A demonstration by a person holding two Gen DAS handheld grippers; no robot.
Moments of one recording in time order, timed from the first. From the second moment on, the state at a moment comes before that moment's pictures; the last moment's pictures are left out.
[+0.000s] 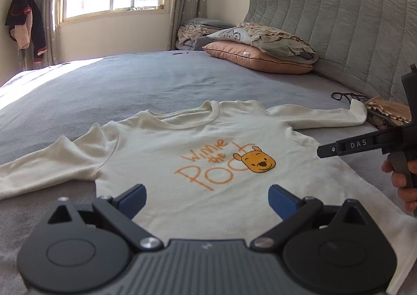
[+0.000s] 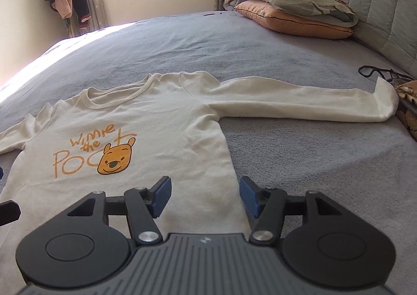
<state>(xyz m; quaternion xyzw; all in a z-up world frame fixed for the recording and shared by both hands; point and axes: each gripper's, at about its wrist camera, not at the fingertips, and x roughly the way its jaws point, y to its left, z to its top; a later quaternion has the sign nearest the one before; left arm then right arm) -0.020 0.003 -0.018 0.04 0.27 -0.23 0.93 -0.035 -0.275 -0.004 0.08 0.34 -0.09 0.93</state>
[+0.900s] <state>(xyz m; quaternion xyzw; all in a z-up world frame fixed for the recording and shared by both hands) 0.050 0.007 -0.048 -0.05 0.31 -0.18 0.93 0.023 -0.447 -0.040 0.23 0.24 -0.32 0.89</state>
